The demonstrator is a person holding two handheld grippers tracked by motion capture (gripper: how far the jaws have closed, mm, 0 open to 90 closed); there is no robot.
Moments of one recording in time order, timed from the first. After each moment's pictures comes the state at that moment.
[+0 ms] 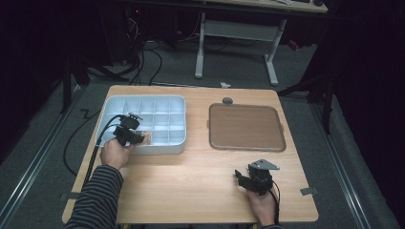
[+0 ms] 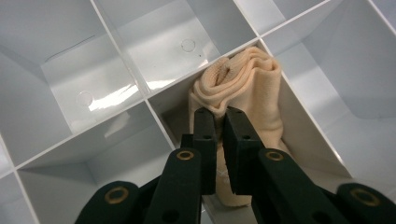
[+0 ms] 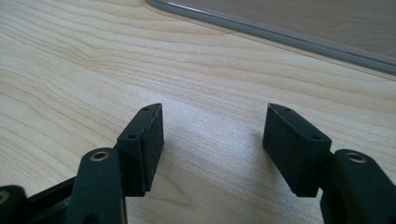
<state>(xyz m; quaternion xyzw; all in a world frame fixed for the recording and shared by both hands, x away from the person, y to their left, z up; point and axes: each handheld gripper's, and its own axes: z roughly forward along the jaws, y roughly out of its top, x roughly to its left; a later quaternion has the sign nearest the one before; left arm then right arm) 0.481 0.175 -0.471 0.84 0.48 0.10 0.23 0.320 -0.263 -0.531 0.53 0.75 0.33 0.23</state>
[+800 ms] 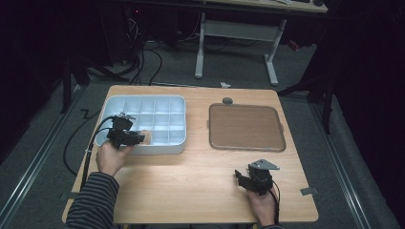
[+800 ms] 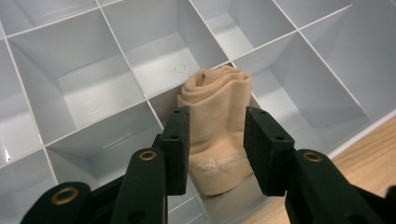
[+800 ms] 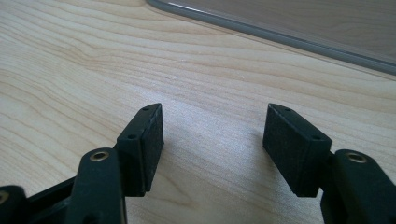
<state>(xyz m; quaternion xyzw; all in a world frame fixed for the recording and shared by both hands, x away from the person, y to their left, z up) 0.456 0.187 -0.451 0.82 0.48 0.12 0.30 0.320 -0.263 -0.531 0.53 0.75 0.33 0.23</state>
